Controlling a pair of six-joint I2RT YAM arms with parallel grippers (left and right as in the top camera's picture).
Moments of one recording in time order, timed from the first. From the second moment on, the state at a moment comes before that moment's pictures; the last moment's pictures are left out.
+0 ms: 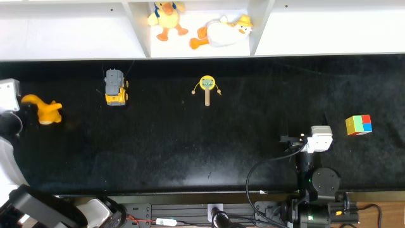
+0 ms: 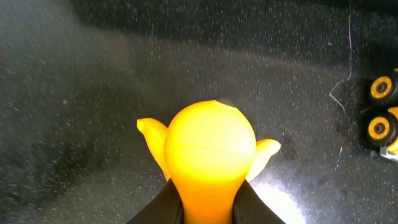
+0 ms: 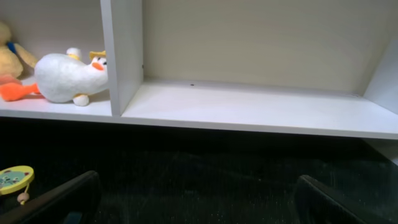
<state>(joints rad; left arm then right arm) 0.81 1.45 1.05 -0.61 0.37 0.50 -0.07 0.01 0.02 -0.01 -0.05 -0.06</state>
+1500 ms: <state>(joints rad) 0.49 1.60 1.30 -0.24 0.19 0.10 -0.07 0.01 0.02 -0.01 -0.05 -0.07</state>
